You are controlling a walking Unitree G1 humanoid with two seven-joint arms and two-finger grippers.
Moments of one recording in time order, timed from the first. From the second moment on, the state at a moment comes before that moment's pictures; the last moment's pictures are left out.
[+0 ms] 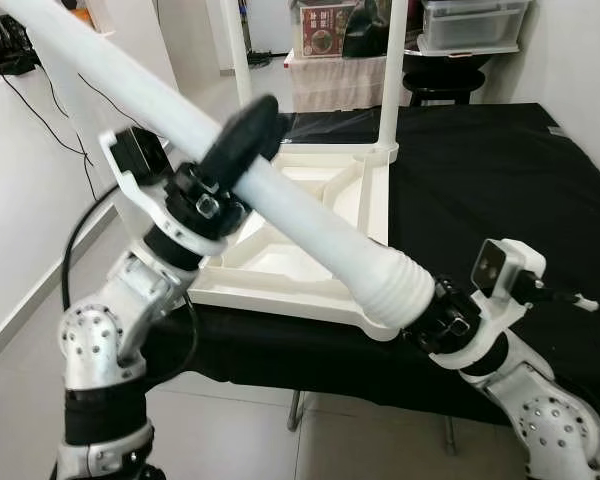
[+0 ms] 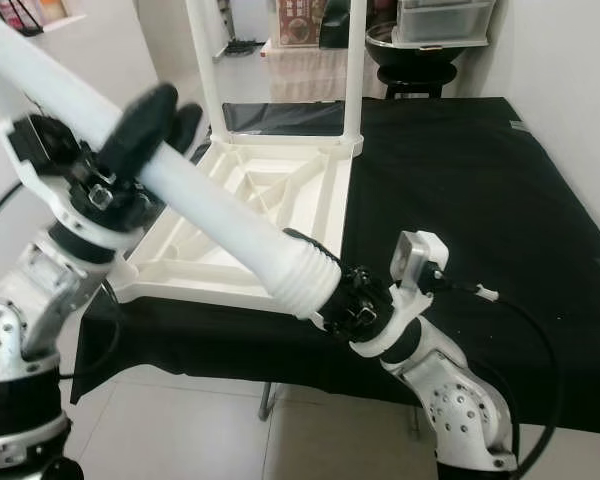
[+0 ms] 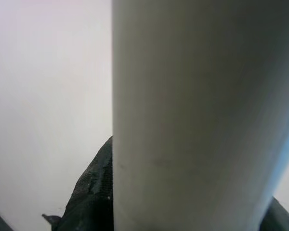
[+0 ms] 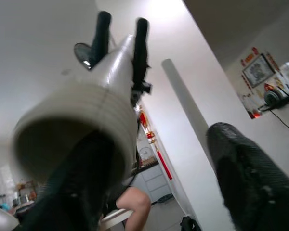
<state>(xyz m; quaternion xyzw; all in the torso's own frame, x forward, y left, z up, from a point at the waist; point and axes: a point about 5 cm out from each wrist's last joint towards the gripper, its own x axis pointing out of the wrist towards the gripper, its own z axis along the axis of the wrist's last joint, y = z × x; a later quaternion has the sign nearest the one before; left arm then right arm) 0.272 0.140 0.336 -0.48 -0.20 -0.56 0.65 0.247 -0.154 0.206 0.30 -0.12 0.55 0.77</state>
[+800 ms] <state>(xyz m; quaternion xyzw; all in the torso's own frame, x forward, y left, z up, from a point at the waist) 0.281 0.162 0.374 -0.31 -0.26 -0.54 0.74 0.267 -0.171 0.150 0.08 0.08 0.43 0.90</state>
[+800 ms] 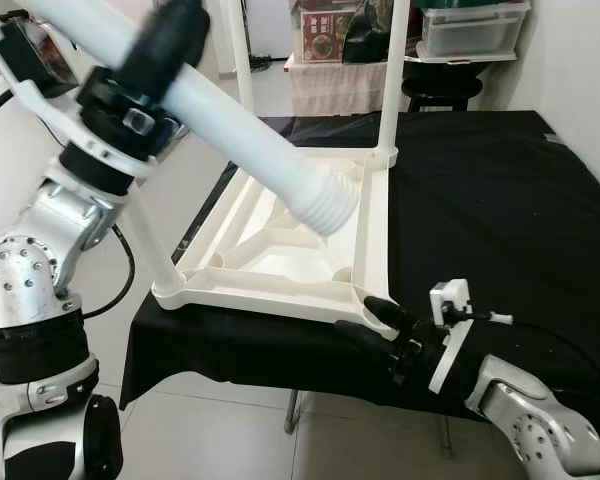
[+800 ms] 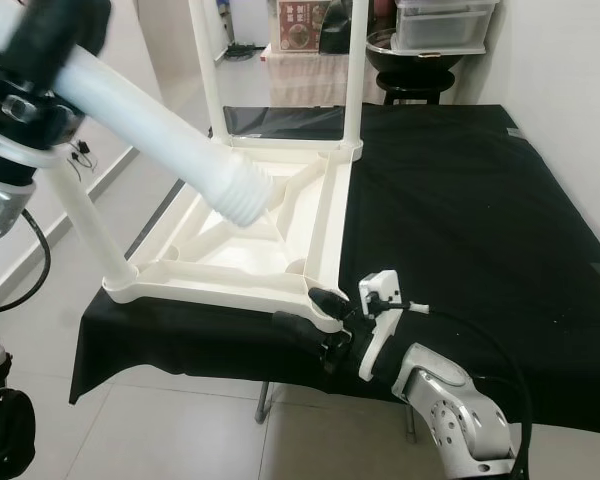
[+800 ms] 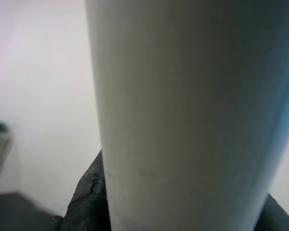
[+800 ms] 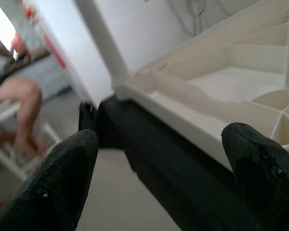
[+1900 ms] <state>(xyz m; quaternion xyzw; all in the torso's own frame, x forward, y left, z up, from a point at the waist) 0.267 0.099 0.277 0.00 -0.09 -0.68 0.73 0.248 -0.092 0.200 0.02 0.02 0.66 0.75</state>
